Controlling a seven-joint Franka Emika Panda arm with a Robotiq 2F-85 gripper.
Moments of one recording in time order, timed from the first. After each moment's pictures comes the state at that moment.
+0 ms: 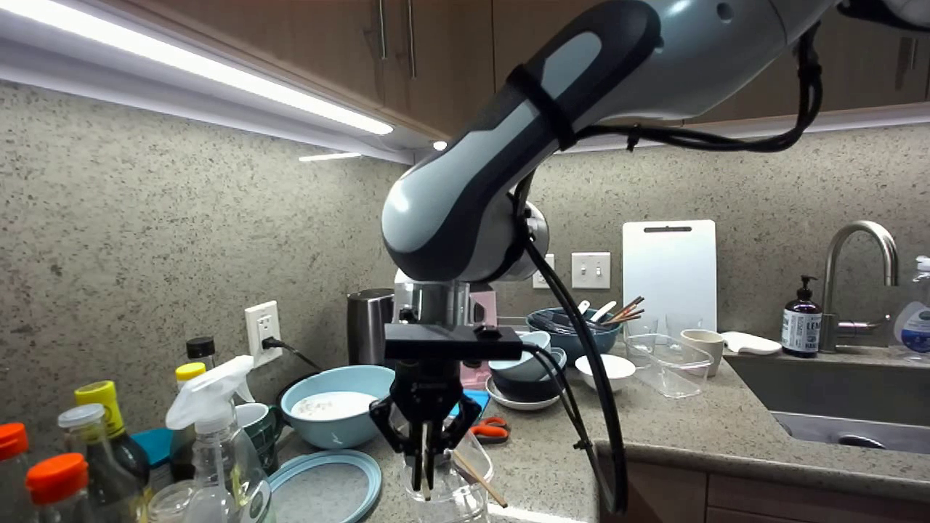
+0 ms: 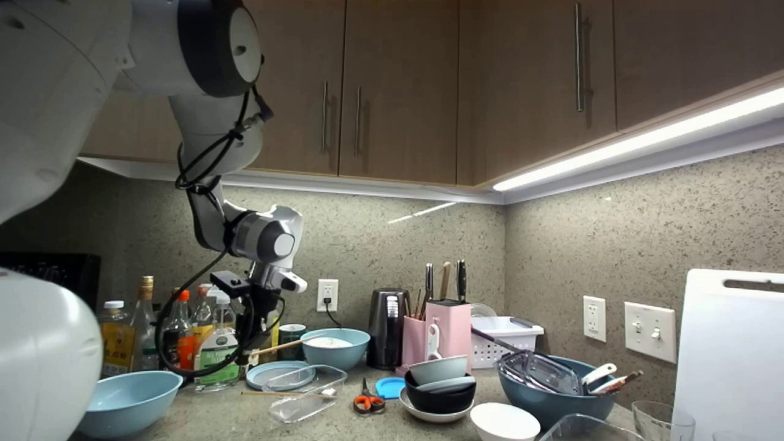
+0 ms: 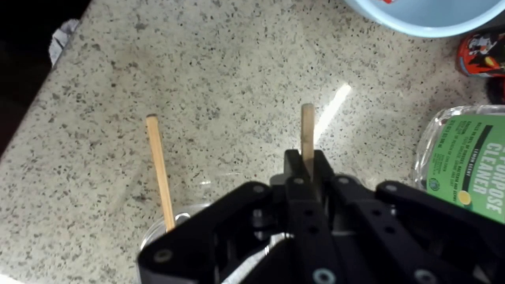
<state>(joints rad) 0.31 0.30 0.12 -1.98 0.25 2.25 0.63</state>
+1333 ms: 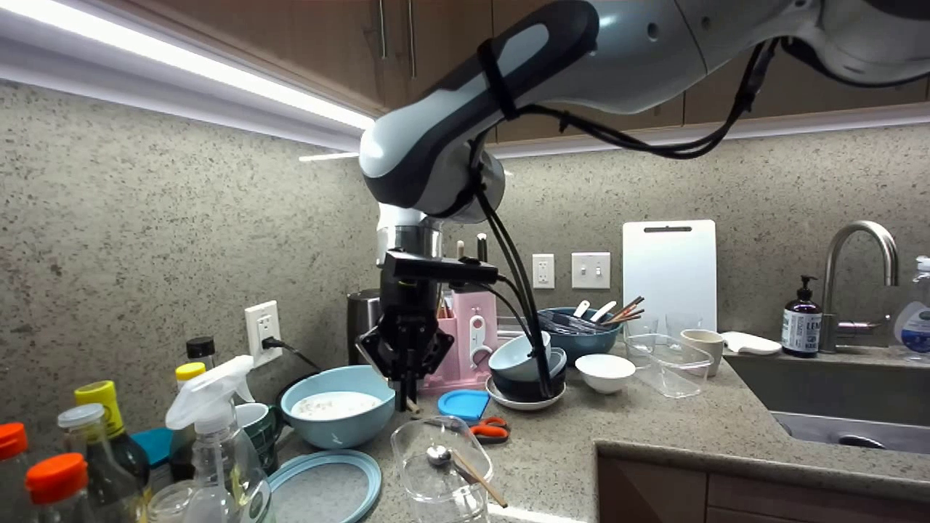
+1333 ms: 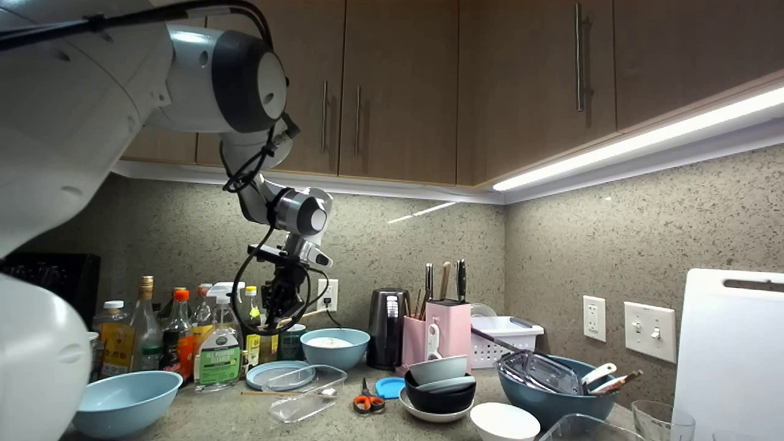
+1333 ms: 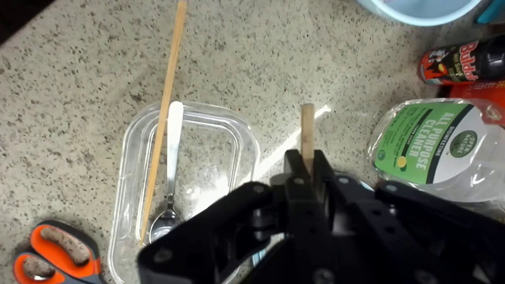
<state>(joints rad) 0.23 0.45 0.12 -1.59 0.23 1.91 0.34</state>
